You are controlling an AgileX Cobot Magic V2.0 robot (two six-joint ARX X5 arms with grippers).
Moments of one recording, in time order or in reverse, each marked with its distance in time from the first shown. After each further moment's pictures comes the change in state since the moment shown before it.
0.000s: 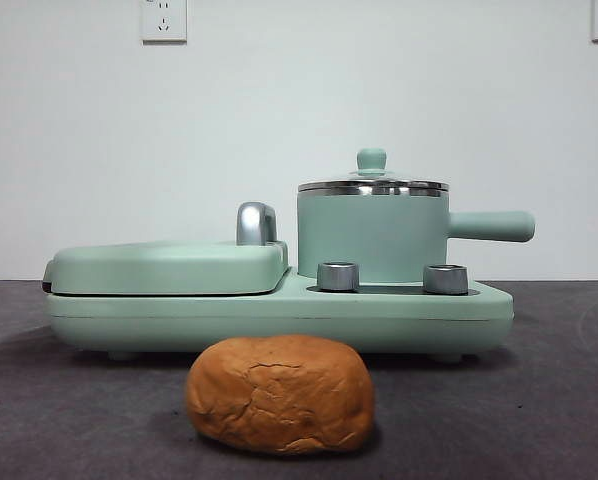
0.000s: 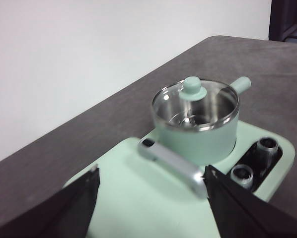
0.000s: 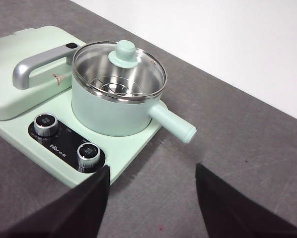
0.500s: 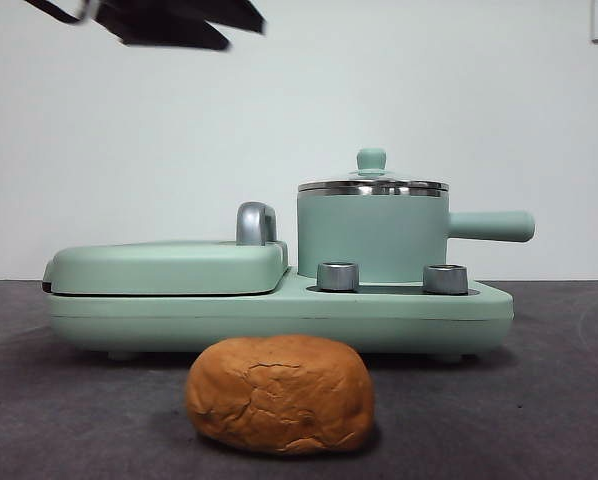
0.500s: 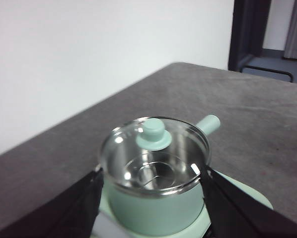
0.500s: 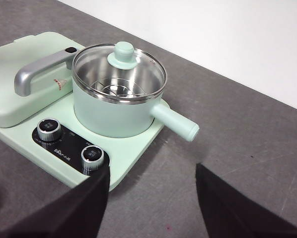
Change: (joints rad) left arm -0.227 0.416 0.108 0.356 -0.066 -0.148; right arm 0.000 0.000 0.000 0.000 0.000 0.050
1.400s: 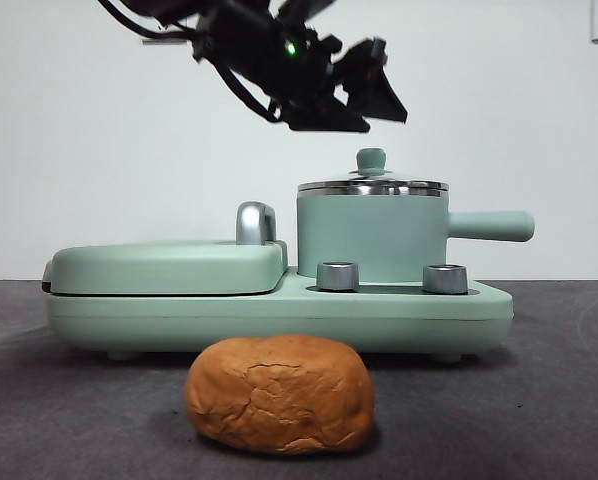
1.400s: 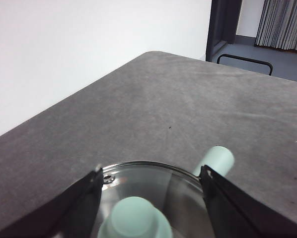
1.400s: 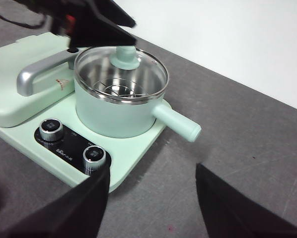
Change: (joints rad) left arm -0.124 0.637 0.544 0.026 -0.023 -0.028; right arm 0.008 0.000 0.000 0.000 0.000 0.000
